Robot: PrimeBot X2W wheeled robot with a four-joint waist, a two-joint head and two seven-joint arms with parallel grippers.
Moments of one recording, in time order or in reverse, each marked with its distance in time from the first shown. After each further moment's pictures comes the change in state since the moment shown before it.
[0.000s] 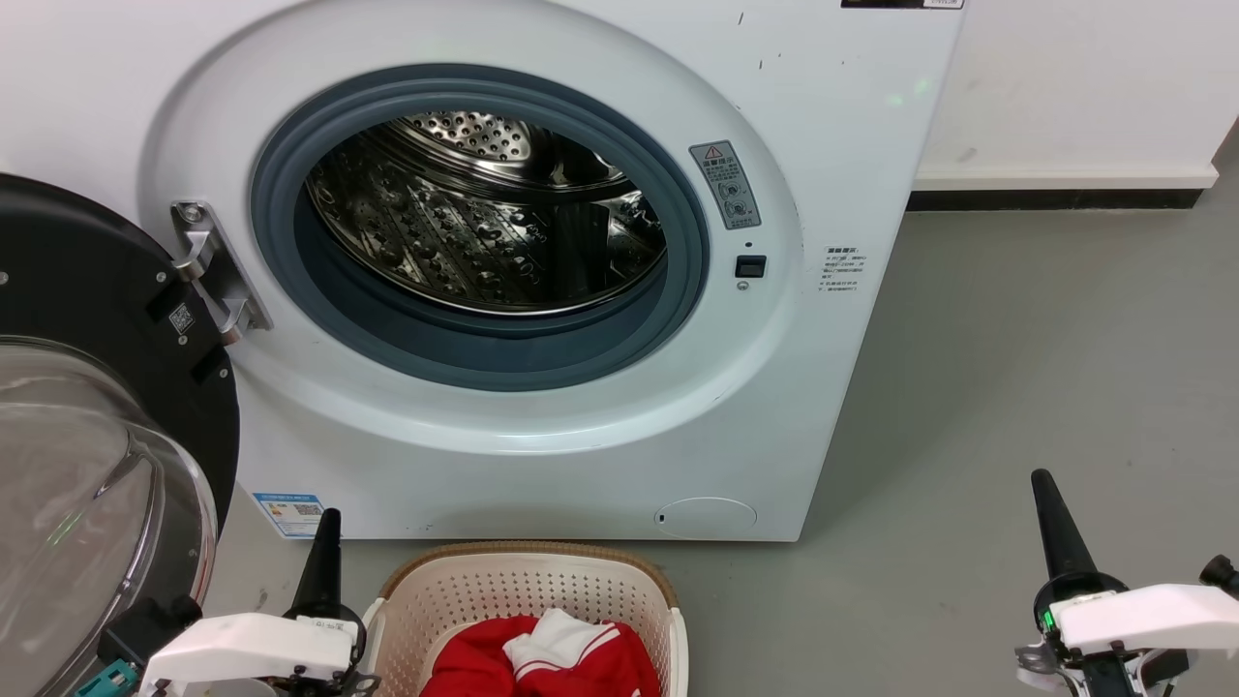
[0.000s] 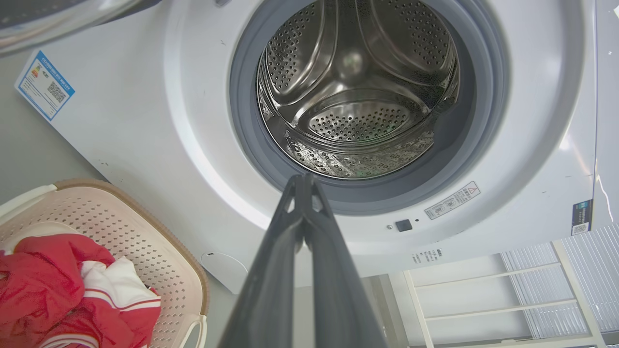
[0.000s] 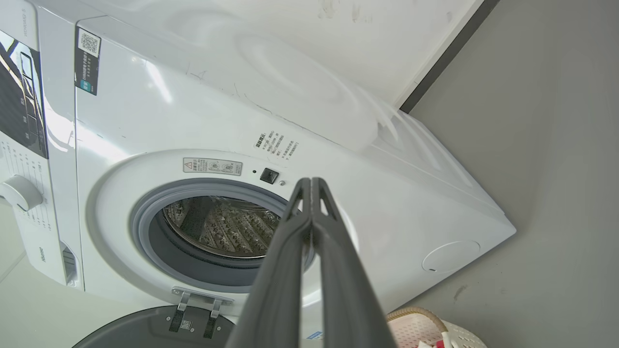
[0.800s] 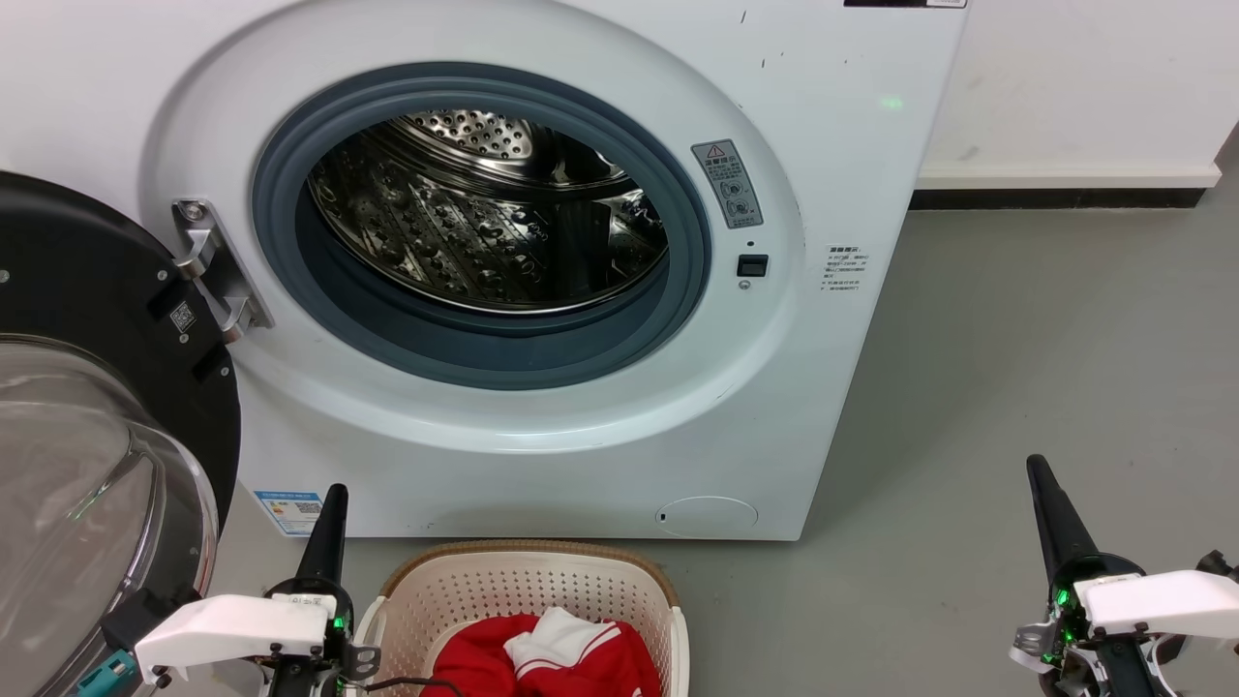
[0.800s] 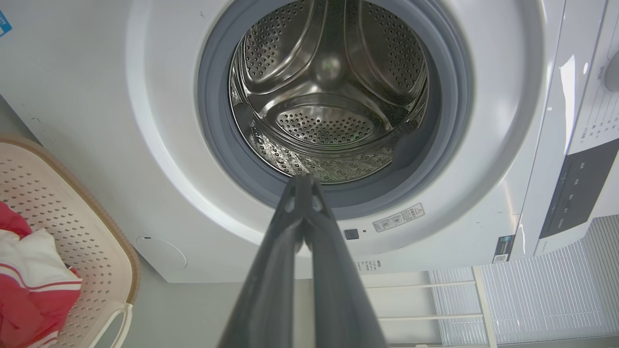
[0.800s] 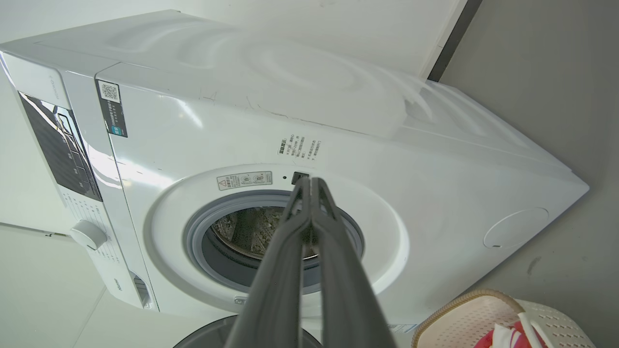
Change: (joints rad) left arm -0.039 0.000 0.006 0.012 -0.240 -0.014 0.060; right arm -0.035 0.000 -0.008 0.023 0.241 0.000 0.058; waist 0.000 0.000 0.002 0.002
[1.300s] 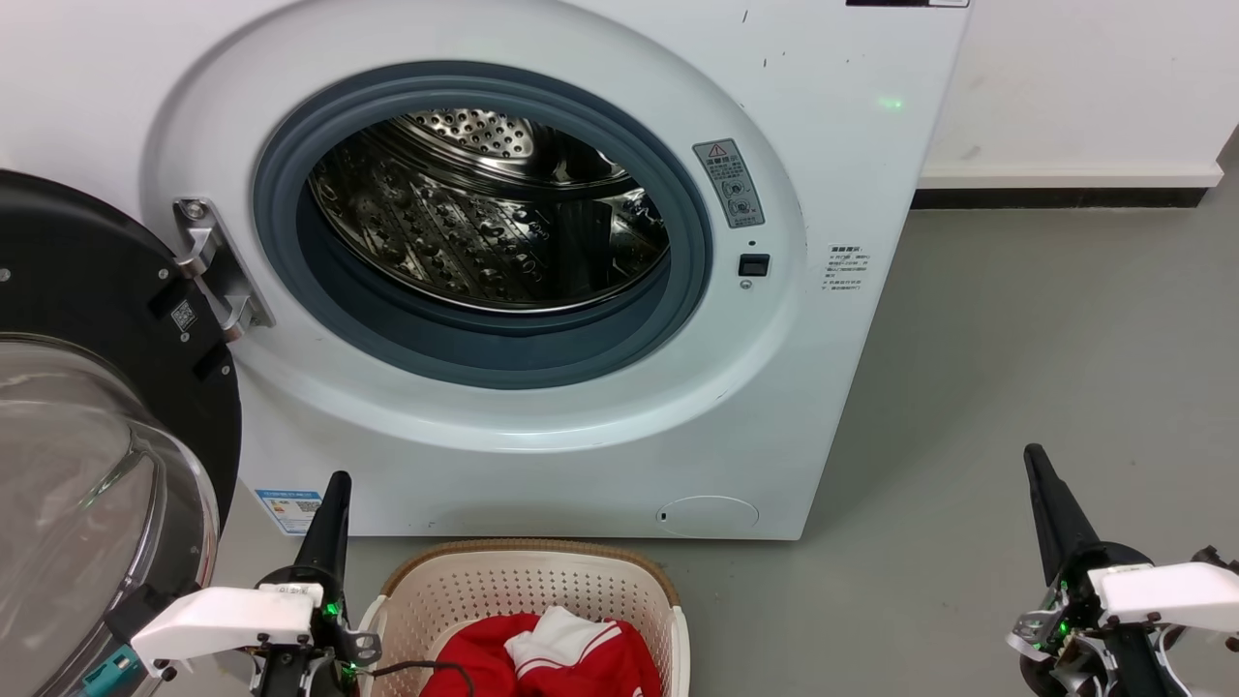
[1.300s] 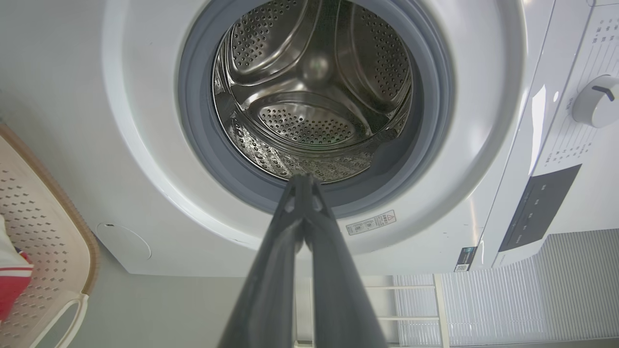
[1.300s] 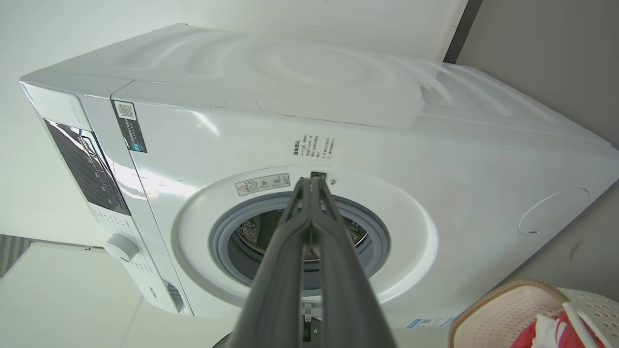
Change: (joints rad) left arm -0.020 0.000 0.003 0.007 -0.128 -0.006 0.029; right arm -0.020 0.000 -0.004 0.012 0.127 0.000 0.031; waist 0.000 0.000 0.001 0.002
